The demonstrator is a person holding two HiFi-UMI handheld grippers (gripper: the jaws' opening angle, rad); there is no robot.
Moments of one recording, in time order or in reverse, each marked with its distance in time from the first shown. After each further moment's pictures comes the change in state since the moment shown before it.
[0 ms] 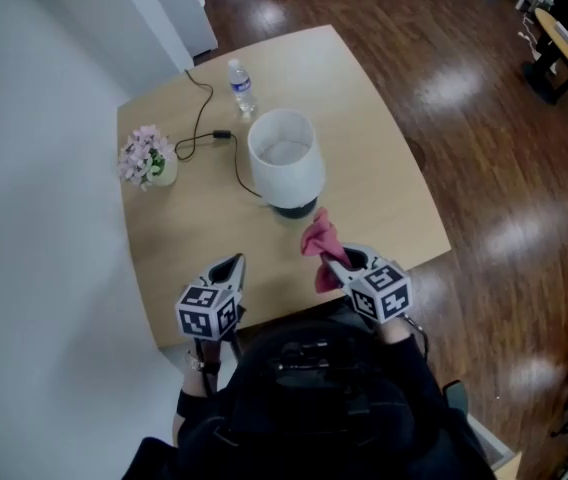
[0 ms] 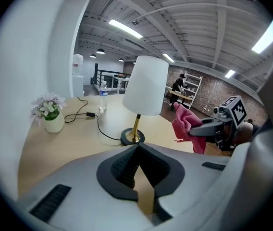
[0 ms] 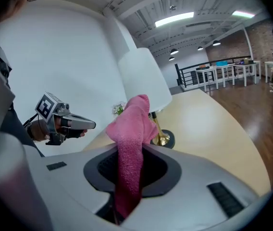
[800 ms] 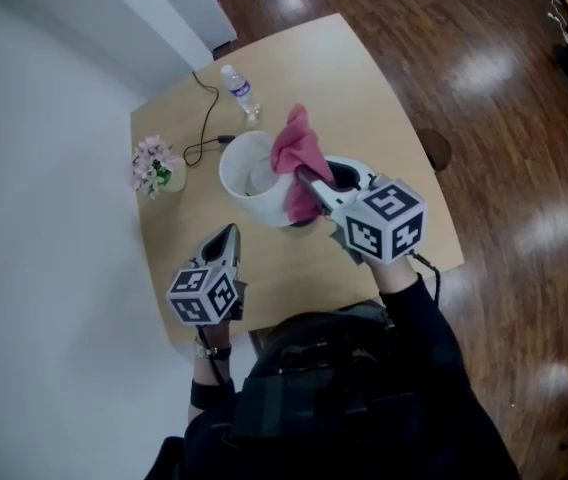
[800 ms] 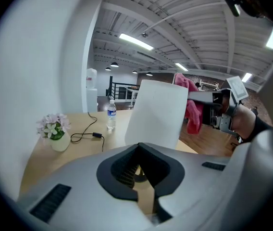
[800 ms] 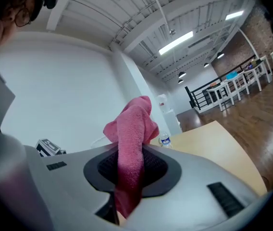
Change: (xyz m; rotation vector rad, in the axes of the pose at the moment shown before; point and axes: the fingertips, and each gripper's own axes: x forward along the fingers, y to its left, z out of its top) left arm 0.039 -0.004 0.111 -0.055 -0.133 0.185; right arm -0.002 -0.059 0.223 -0.004 -0.337 0.191
